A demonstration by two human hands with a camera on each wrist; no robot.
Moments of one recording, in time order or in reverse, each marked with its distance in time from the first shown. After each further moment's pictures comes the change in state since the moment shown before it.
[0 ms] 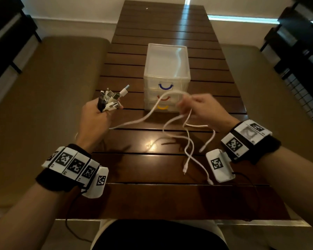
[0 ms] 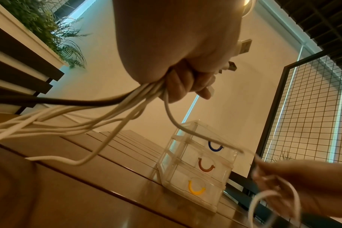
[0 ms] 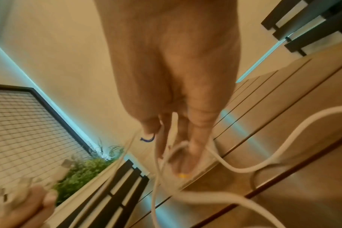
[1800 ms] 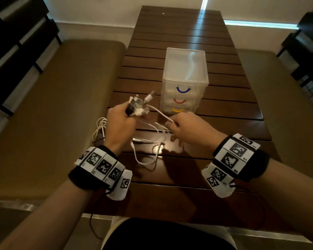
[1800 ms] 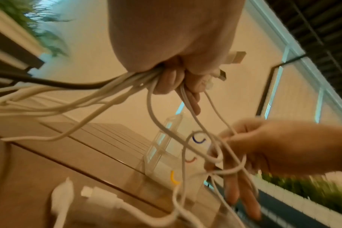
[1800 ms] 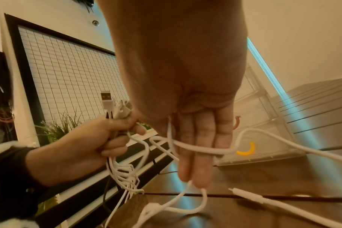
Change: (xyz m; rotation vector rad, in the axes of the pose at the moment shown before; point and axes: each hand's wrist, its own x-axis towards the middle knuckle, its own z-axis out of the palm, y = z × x) left_hand -0.011 0.003 0.007 0.077 -0.006 0.024; right_hand -0.011 -0.032 0.079 -0.689 -0.222 -0.157
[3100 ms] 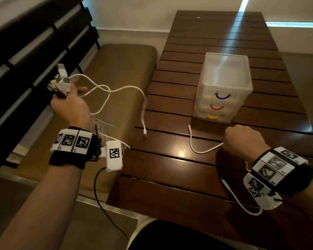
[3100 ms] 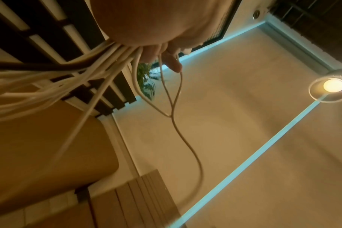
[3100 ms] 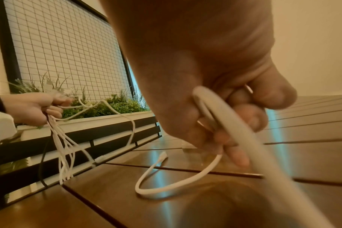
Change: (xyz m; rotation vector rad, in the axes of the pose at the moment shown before) left_hand 0.055 -0.046 -0.149 -0.512 1.019 -0.256; right_hand 0.004 0.025 0.003 -0.596 -0.094 0.373
